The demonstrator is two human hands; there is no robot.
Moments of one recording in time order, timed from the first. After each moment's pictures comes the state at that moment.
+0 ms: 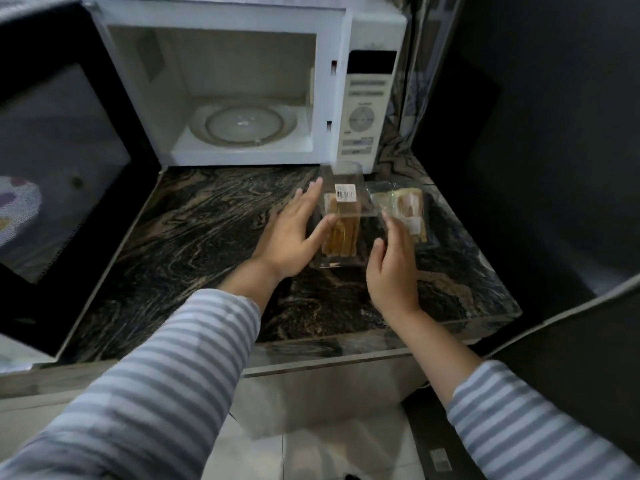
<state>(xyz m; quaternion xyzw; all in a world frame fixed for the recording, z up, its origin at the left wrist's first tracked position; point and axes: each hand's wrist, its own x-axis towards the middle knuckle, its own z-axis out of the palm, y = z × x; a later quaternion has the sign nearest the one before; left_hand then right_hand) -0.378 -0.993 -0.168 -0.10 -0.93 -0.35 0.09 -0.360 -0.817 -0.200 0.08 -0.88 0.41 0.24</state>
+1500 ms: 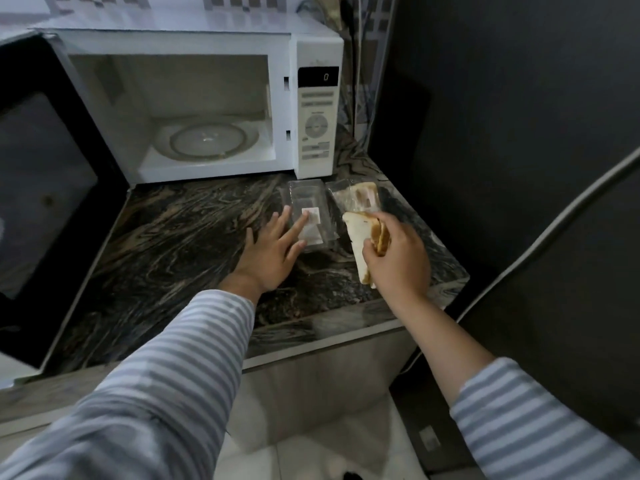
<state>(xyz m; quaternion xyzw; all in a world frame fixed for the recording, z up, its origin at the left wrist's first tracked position) -0.367 -0.989 -0.192 -0.15 -0.97 -0.17 0.02 -0.311 -0.780 -0.159 -0.06 -0.92 0.31 0.23</state>
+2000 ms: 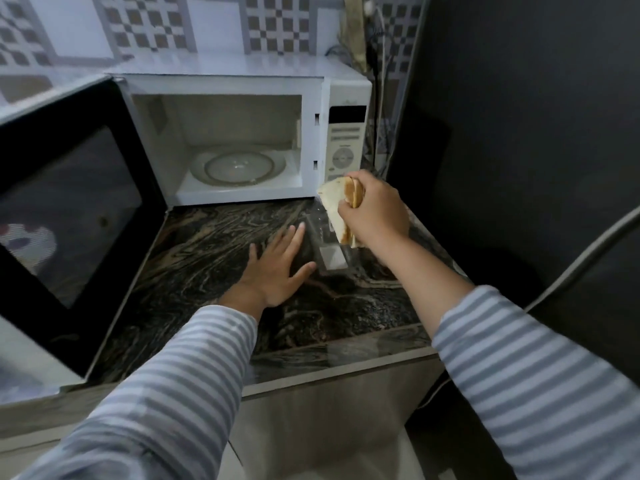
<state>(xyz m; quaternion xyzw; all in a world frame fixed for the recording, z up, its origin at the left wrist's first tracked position) -0.360 -1.023 -0.166 -0.11 -0.98 -0.15 -0.01 -0.365 -0.846 -0.068 0.02 -0.92 0.34 0.20</state>
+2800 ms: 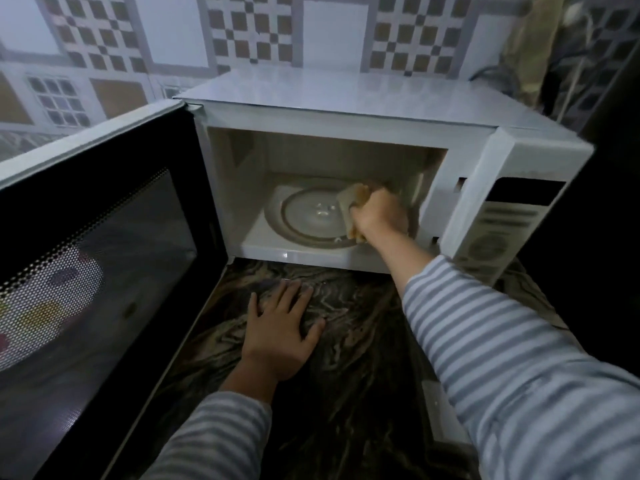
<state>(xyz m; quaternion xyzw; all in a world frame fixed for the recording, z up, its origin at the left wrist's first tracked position) -0.470 -1.128 -0.211 0.09 -0.99 -0.10 0.01 -0.635 -1.015 -0.086 0.03 -0.95 0.30 0.09</state>
